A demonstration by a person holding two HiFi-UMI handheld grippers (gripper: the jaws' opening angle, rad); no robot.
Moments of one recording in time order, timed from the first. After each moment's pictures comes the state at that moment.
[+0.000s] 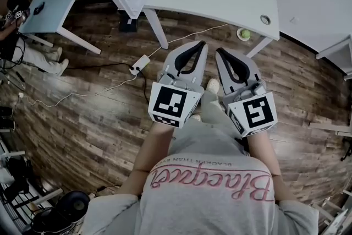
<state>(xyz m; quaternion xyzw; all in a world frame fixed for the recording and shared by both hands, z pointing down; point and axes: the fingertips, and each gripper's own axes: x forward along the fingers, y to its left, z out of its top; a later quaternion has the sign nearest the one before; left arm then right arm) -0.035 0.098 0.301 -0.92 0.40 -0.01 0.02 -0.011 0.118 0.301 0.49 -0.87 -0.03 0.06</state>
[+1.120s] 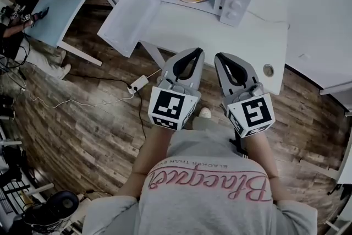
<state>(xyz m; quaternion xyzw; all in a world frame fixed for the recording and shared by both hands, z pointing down) 0.019 -0.121 0.305 -0.89 0.46 -0.03 0.00 0.055 -0.108 0.300 0.43 -0.90 -0.02 0.05</state>
